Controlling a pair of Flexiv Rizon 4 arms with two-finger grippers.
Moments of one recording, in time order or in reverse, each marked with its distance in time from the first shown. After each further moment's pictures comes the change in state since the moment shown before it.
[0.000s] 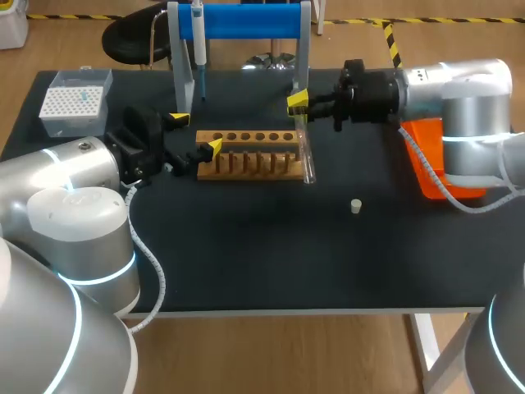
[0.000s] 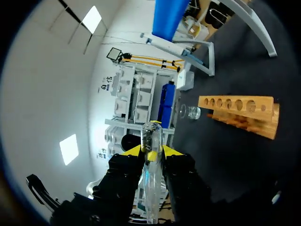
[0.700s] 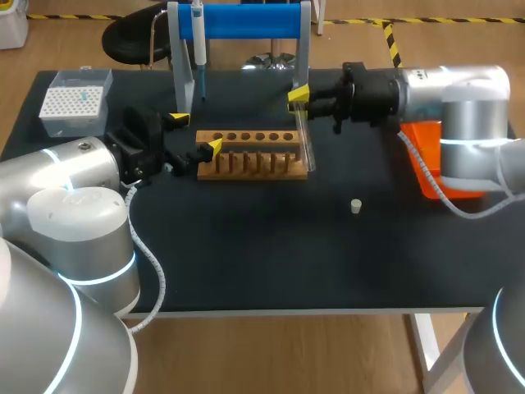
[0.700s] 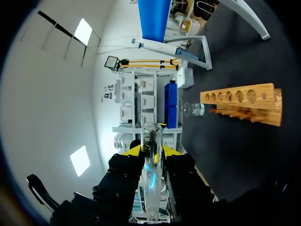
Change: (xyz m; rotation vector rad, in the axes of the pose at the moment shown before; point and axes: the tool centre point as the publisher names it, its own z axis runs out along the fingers) left arm 0.000 0.000 0.000 0.000 0.000 0.000; right arm 0.005 0.006 -0.002 -0.026 0.061 0.114
